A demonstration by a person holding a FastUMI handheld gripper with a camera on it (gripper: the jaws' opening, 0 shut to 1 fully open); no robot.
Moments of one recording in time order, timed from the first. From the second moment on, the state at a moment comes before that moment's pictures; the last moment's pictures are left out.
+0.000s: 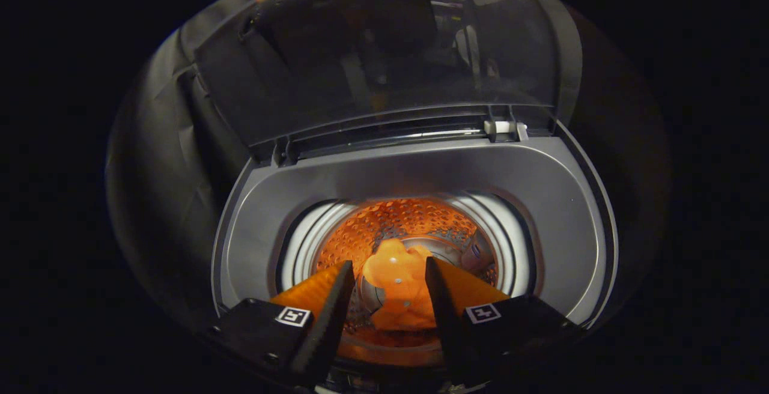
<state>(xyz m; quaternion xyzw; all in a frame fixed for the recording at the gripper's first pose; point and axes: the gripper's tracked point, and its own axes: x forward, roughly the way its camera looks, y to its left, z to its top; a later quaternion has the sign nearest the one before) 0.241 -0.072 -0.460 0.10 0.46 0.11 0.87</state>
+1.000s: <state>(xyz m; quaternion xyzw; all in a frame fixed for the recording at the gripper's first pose) 0.257 -0.087 -0.240 0.13 0.33 0.10 0.93</state>
